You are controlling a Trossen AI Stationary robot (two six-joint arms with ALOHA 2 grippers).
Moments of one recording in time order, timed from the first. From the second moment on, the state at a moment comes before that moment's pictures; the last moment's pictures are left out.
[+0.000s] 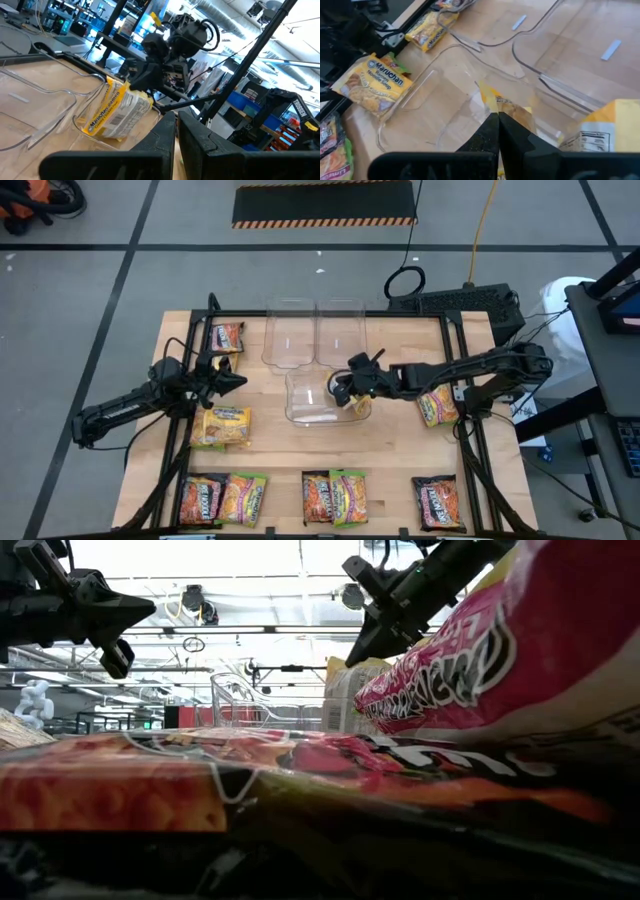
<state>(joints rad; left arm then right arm) 0.40 0.01 0.01 0.15 0.45 -0.61 0.04 1.50 0.95 -0.15 0.38 0.86</state>
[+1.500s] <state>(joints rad) 0.40 0.01 0.01 0.15 0.45 -0.61 -0.08 1.50 0.94 -0.16 0.33 1.03</state>
